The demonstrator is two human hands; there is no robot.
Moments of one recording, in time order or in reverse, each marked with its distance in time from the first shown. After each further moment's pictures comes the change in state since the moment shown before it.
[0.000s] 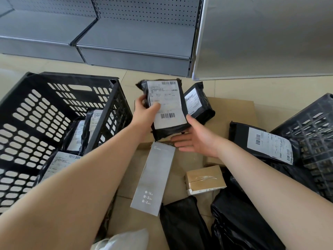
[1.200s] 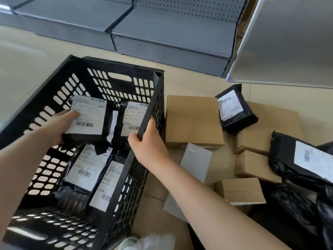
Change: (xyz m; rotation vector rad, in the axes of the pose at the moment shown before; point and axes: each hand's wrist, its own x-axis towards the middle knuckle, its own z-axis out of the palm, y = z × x) left_hand 0.024 -0.013 -0.338 0.171 0.421 -0.295; right_hand 0.057 0.010 0.261 -0.542 0.197 -0.371
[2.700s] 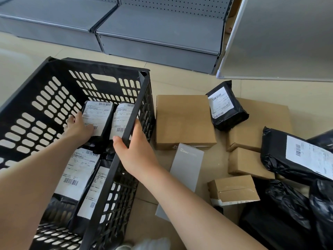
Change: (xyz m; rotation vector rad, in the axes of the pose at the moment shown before) left_hand 0.038 -0.030 0.075 0.847 0.127 0.221; right_hand -0.001 0.014 0.000 0.086 0.012 -0.035
